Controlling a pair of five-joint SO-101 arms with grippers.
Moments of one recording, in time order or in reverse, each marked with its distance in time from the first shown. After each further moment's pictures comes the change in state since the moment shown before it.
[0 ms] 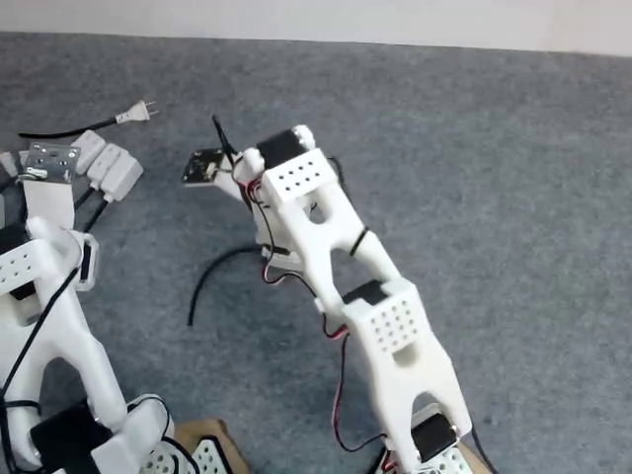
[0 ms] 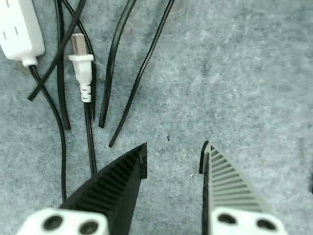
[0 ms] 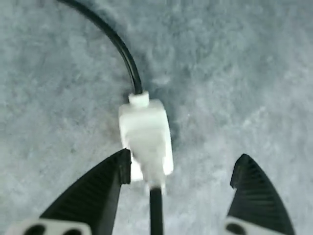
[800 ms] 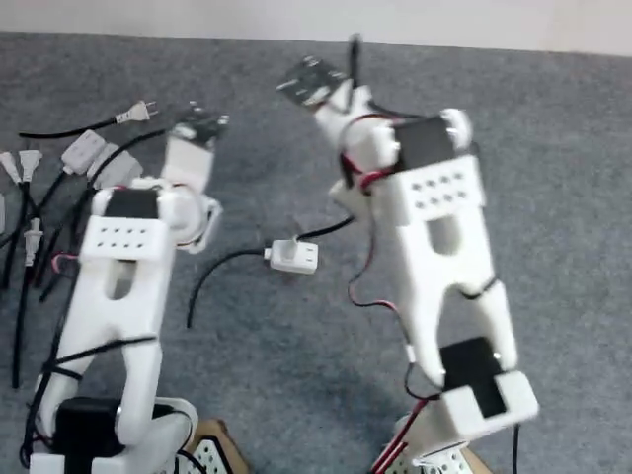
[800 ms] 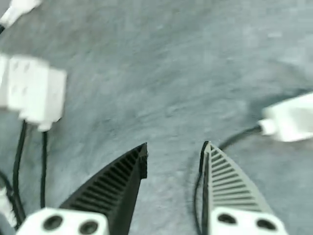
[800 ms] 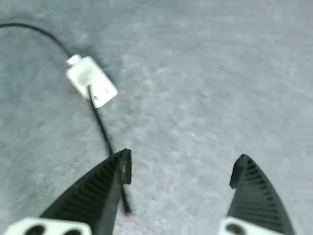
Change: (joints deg) left arm 34.7 0.0 -6.3 -0.4 10.5; right arm 15.7 -43.3 21.4 0.0 -12.0
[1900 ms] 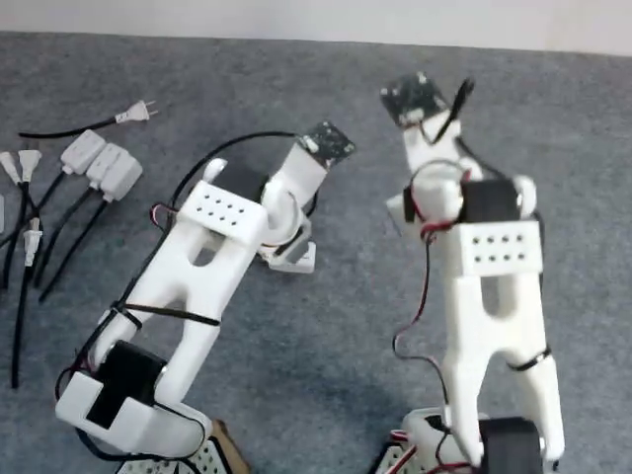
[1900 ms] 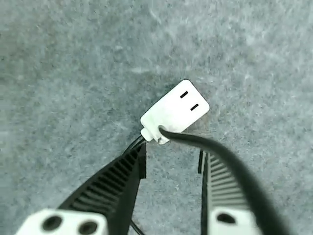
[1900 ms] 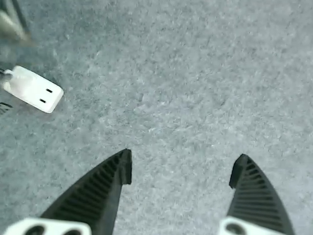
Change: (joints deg) left arm 19.9 17.0 -16.2 11.6 0.0; right arm 10.5 -23.3 41.9 -22.8 -10.4
